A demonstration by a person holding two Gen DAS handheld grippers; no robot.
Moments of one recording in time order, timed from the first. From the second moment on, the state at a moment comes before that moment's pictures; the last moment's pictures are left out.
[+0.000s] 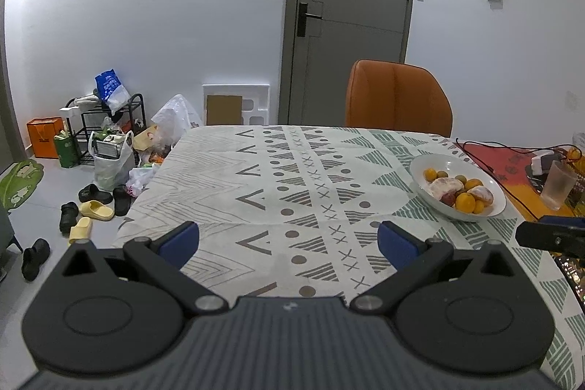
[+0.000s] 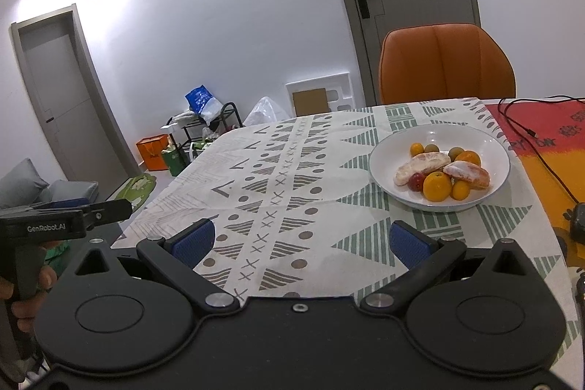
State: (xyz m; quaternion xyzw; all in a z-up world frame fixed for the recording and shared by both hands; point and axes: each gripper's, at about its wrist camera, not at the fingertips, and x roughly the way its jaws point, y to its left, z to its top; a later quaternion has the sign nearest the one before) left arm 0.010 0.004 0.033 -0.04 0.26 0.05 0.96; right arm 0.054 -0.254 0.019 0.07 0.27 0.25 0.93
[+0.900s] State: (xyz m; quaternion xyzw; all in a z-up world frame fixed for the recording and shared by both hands) left arm 0.010 0.003 0.029 -0.04 0.26 0.05 0.96; right arm 0.054 -0.254 0.017 0.07 0.27 0.25 0.92
